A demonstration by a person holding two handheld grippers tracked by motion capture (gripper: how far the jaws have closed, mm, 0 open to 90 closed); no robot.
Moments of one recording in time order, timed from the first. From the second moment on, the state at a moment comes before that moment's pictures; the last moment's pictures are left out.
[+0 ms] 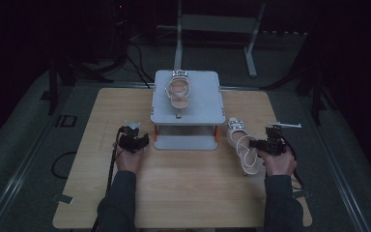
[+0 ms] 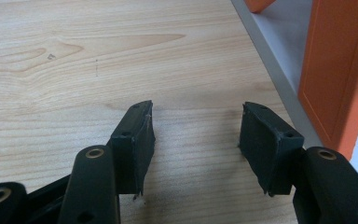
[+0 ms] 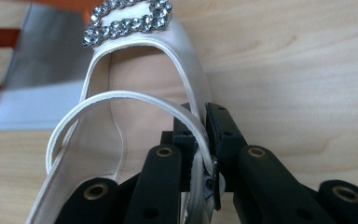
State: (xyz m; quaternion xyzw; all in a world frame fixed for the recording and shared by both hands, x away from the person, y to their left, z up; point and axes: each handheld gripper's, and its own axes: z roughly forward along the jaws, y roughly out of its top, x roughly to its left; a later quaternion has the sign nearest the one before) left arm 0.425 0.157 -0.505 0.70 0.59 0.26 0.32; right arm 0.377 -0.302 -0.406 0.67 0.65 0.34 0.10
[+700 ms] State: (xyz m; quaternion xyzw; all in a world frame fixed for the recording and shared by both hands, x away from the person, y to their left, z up) left arm 0.424 0.157 -0.505 0.70 0.59 0.26 0.32; right arm 0.425 -0.297 -0.357 0.68 0.63 0.36 0.11
